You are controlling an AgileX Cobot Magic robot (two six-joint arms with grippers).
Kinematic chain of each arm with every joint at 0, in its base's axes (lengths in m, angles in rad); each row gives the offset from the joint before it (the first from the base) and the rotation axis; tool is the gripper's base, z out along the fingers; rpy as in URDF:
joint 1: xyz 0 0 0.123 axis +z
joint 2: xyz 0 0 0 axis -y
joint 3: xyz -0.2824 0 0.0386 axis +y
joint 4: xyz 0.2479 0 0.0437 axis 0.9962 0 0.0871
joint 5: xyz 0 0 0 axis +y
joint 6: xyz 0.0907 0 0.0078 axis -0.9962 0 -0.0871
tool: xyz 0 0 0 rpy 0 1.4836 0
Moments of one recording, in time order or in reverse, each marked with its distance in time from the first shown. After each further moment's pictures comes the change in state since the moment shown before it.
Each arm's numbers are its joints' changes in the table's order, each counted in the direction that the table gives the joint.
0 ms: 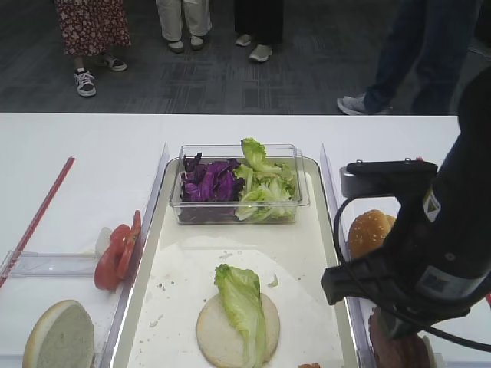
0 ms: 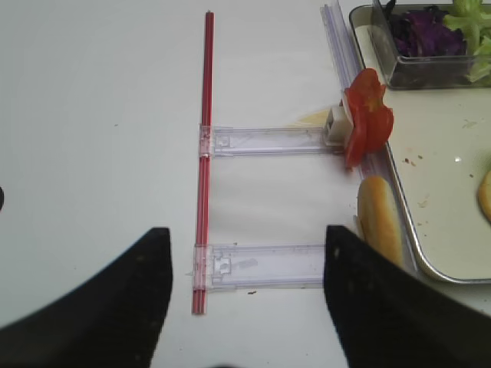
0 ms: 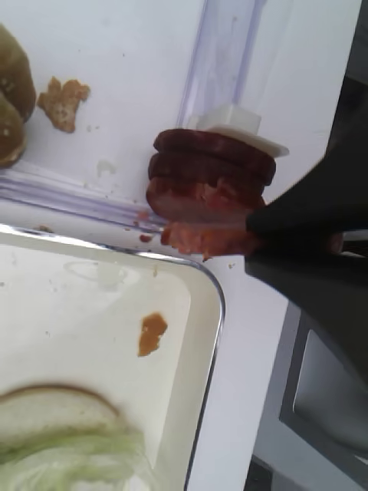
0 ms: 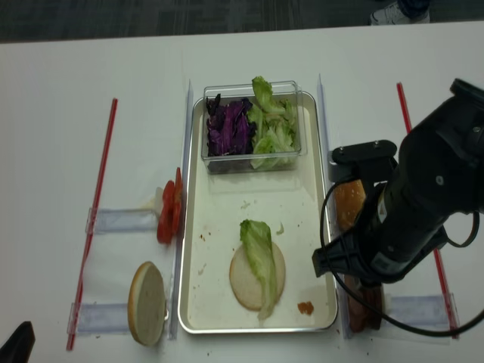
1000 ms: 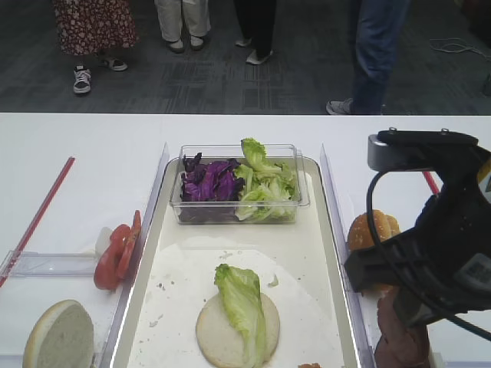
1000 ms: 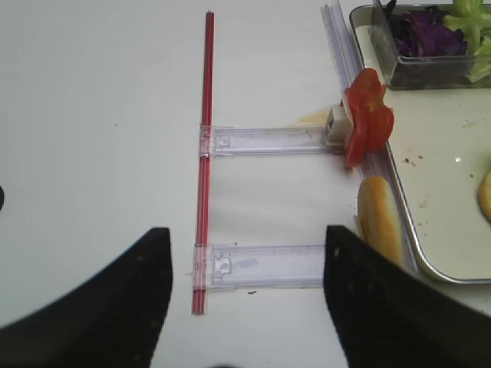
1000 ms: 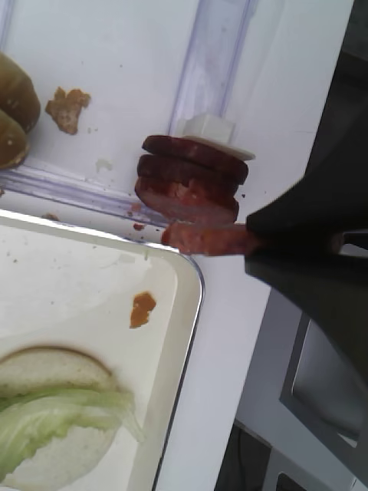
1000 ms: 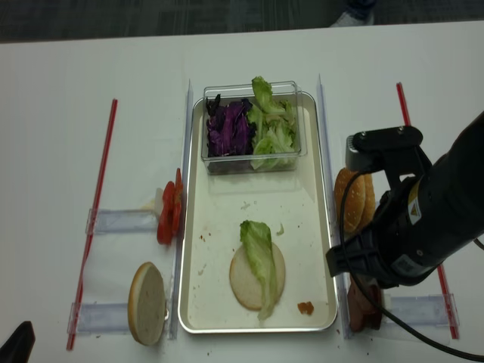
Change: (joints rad) left arm 0.000 0.000 0.000 0.000 0.000 0.002; right arm 0.000 0.149 0.000 0.006 0.052 0.002
